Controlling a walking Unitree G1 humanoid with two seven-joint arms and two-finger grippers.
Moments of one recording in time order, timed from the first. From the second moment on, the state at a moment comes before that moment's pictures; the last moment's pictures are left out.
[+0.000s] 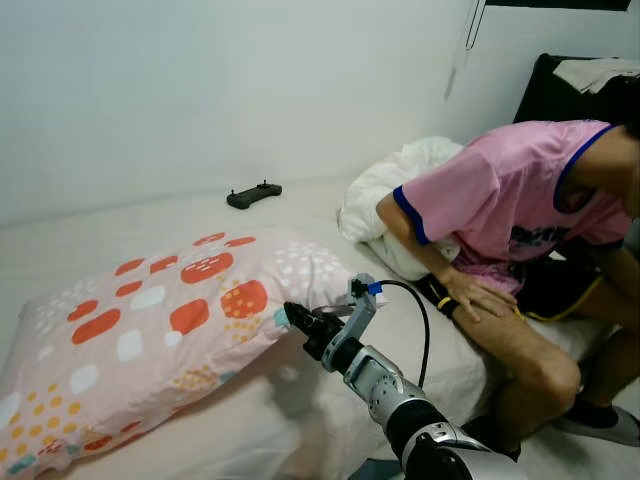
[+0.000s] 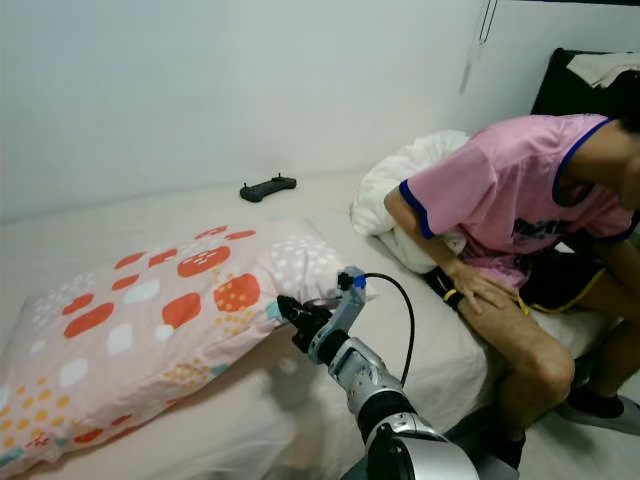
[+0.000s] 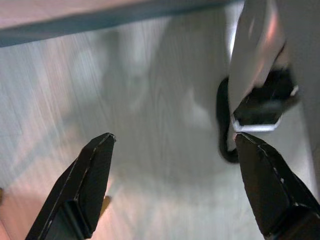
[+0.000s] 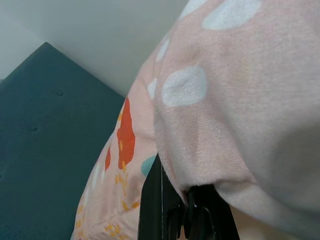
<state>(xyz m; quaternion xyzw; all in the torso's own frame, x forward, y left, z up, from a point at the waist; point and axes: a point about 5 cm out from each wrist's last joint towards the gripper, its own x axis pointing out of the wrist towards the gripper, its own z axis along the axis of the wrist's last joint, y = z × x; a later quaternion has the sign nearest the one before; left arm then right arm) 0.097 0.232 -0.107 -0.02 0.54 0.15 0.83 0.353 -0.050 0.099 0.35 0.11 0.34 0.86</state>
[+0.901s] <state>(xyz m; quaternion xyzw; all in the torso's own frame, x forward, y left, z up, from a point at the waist) 0.106 0.226 -0.106 -0.03 0.53 0.14 0.84 0.350 -0.043 0.100 0.34 0.12 0.37 0.86</state>
